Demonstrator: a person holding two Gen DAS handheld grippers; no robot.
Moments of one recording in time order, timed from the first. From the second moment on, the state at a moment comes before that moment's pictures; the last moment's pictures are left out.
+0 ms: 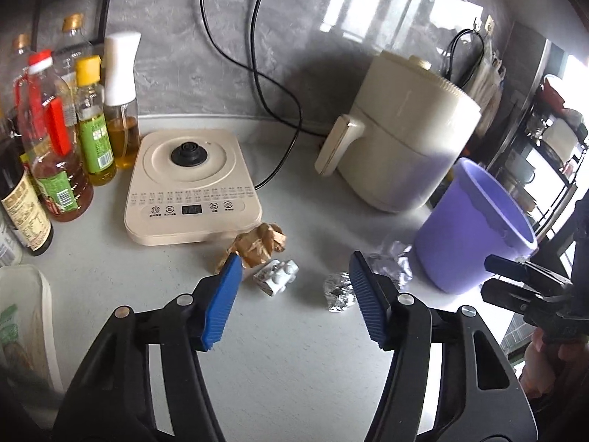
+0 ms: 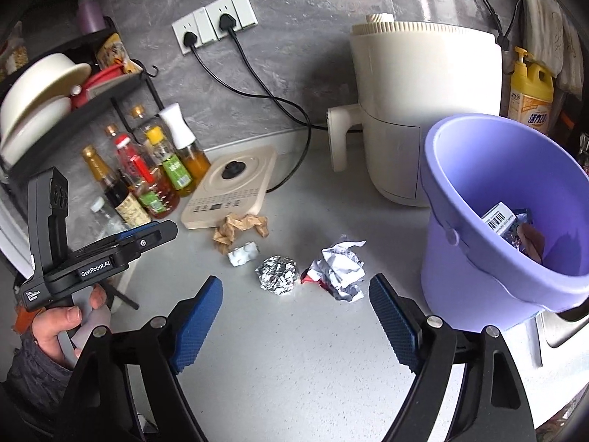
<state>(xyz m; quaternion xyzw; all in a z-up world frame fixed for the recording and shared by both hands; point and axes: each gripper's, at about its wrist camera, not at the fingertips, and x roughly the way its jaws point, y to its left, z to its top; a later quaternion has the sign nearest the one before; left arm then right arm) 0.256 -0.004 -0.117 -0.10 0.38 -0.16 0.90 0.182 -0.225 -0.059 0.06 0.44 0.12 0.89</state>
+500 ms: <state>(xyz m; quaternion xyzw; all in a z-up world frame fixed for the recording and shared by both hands) 0.327 -0.011 -0.170 -0.06 0.42 -0.19 0.88 0.256 -0.200 -0.121 0.00 0.52 0.05 0.86</state>
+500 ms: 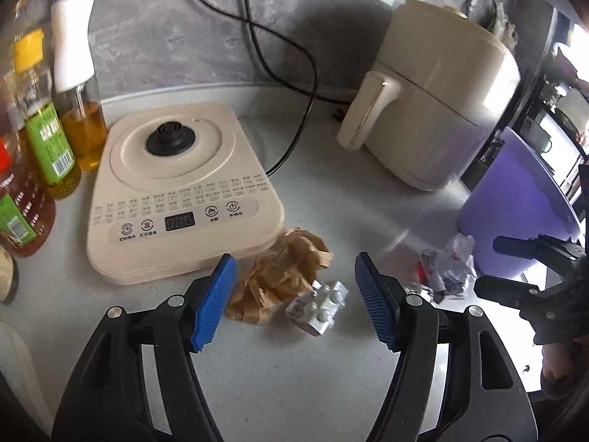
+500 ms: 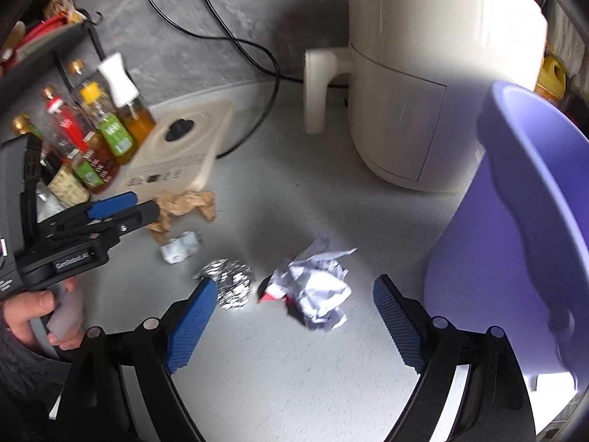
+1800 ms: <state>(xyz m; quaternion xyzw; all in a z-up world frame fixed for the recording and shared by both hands) 0.218 0.019 -0.053 -0.12 0.27 -0.06 0.95 0.227 -0.193 -0.022 -0.01 0.38 0.15 0.91</state>
